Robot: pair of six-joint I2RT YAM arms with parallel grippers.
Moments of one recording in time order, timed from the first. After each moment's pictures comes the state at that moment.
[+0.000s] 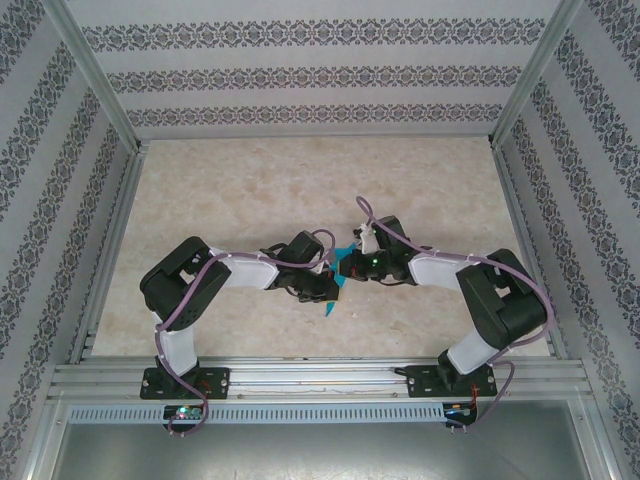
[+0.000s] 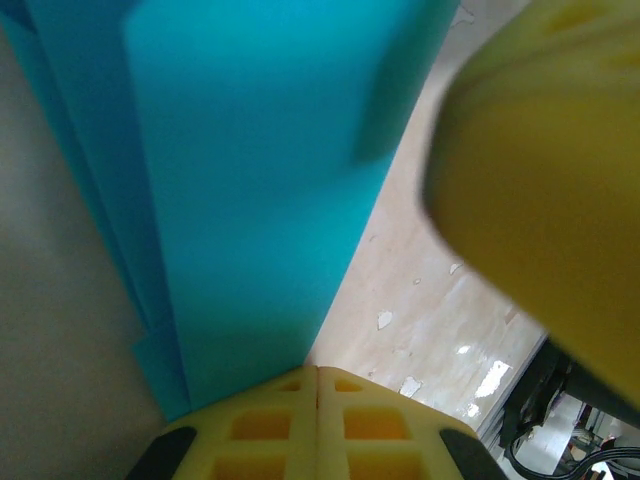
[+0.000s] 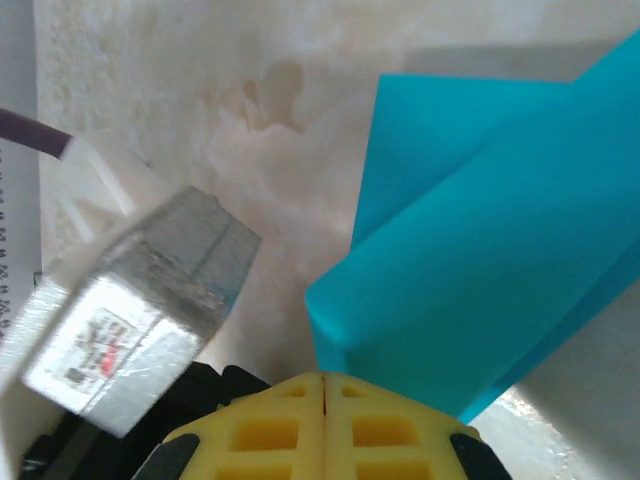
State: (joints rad) left arm -0.74 1.87 0.91 -0.05 0.59 -0.78; right arm 0.46 1.61 0.66 0.05 -0.63 0.63
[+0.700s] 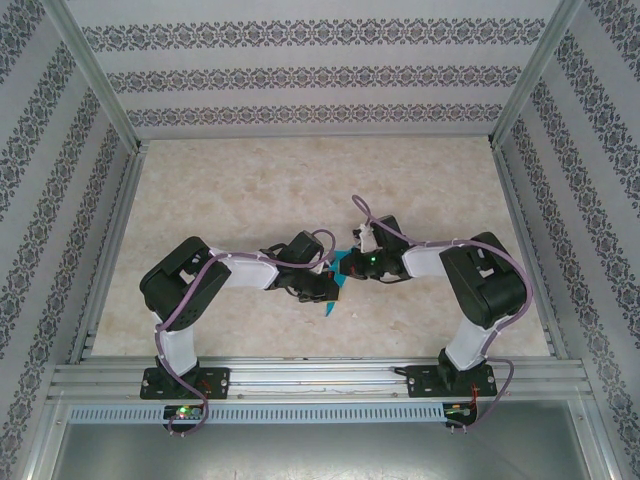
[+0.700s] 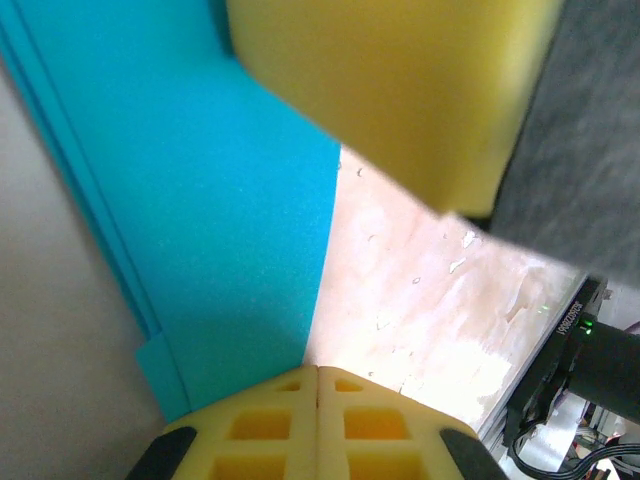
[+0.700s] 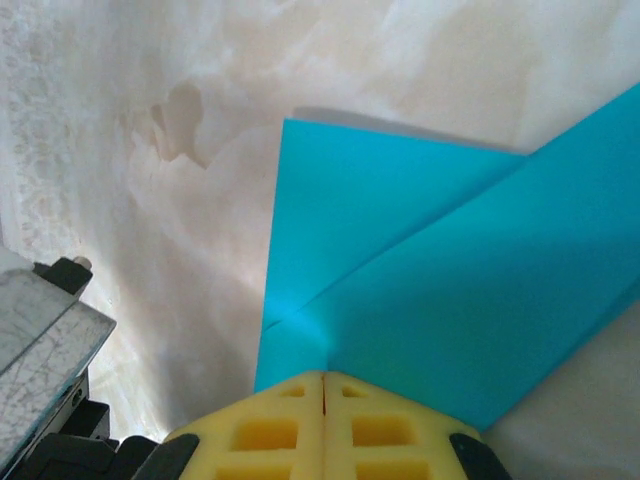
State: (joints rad) left arm -0.74 1.87 0.91 -0.04 0.59 -0.77; right arm 0.41 1.75 0.71 0.08 -0.64 0.59
